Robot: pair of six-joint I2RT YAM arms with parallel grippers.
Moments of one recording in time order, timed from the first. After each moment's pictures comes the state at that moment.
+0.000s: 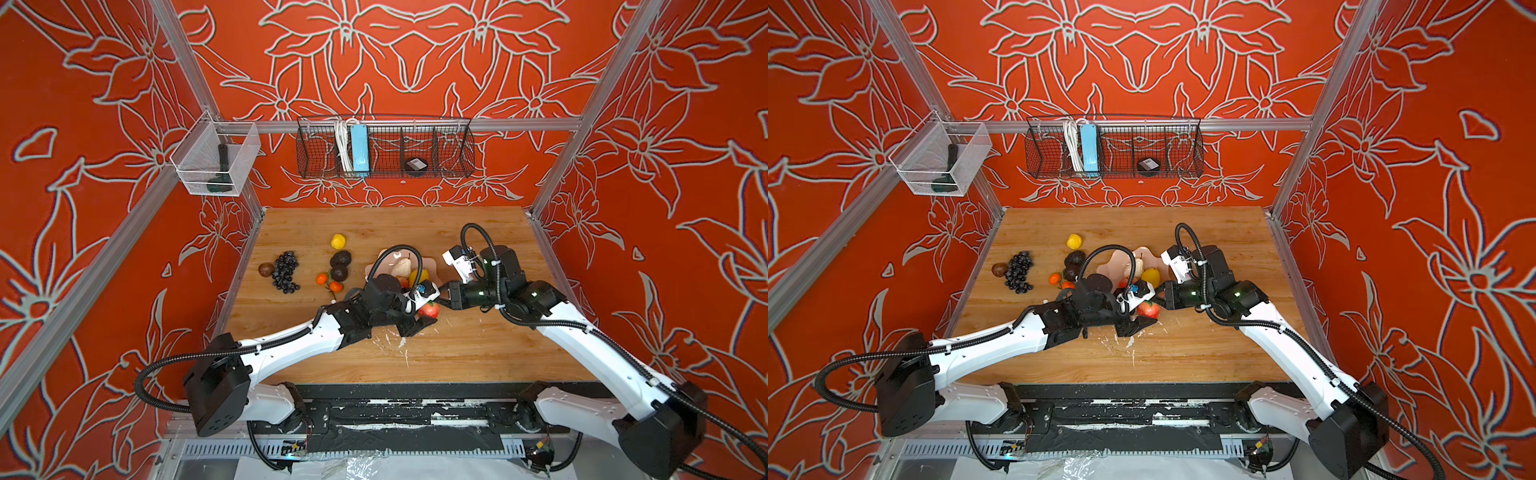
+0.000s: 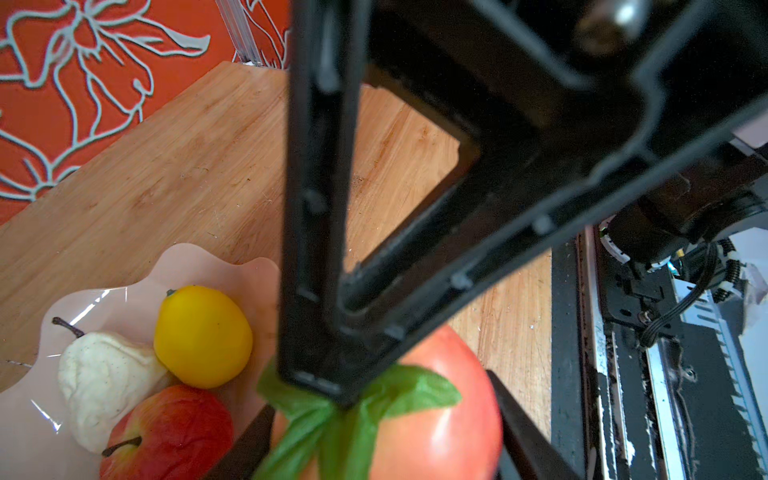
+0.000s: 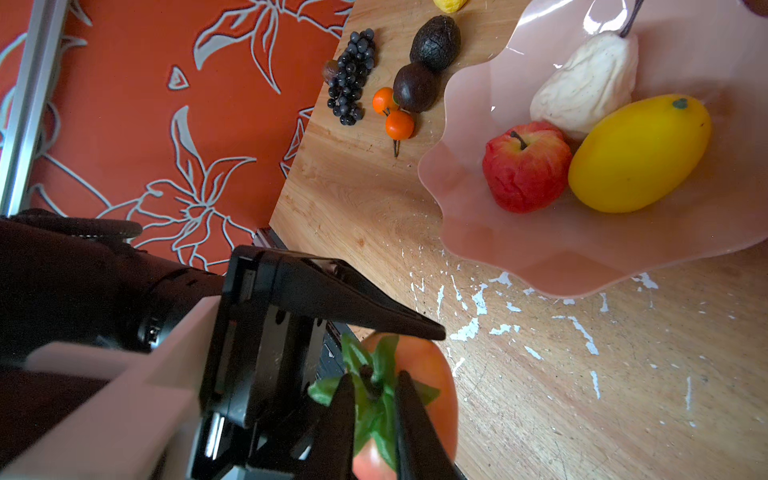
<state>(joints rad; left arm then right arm) -0.85 1.34 0.86 -0.02 0.28 0.18 0.51 1.12 0.98 -0.55 -0.66 0.49</state>
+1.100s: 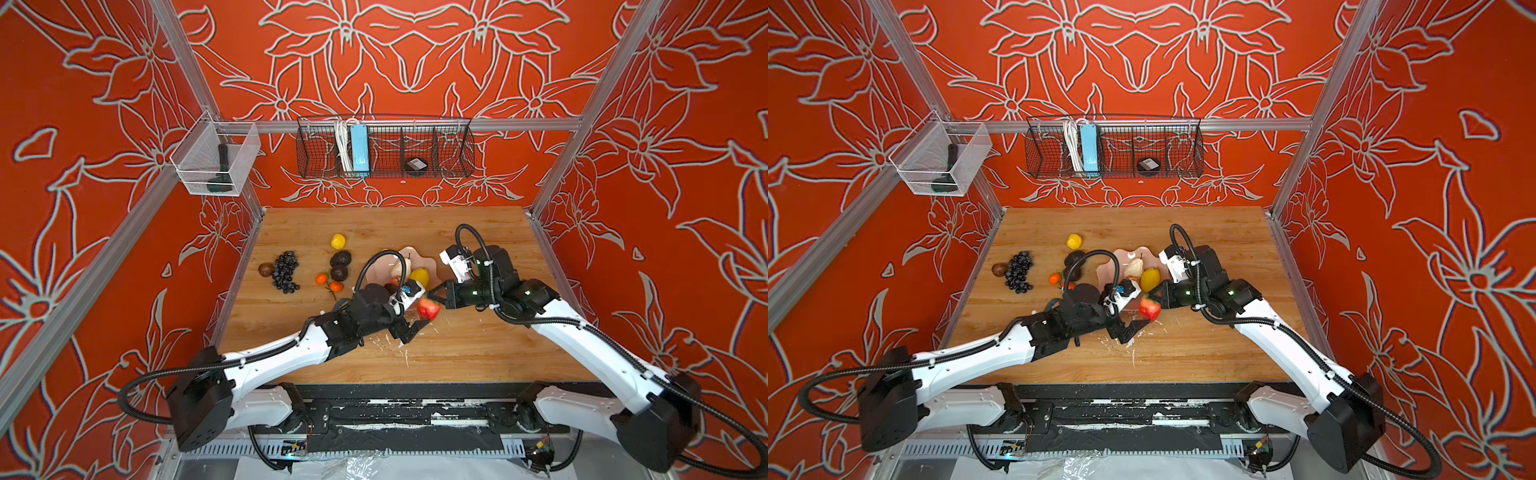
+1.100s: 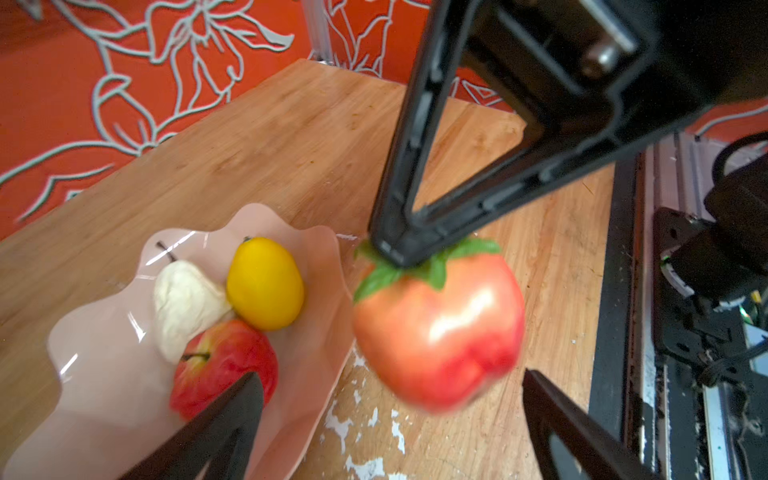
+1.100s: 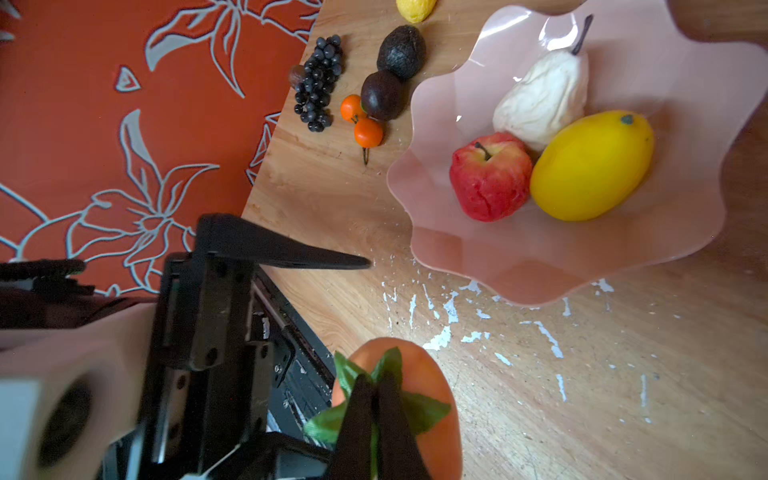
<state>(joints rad) -0.86 1.17 0.69 0.05 0.06 0.05 0.54 1.17 1.02 -0.56 -0.52 0.47</state>
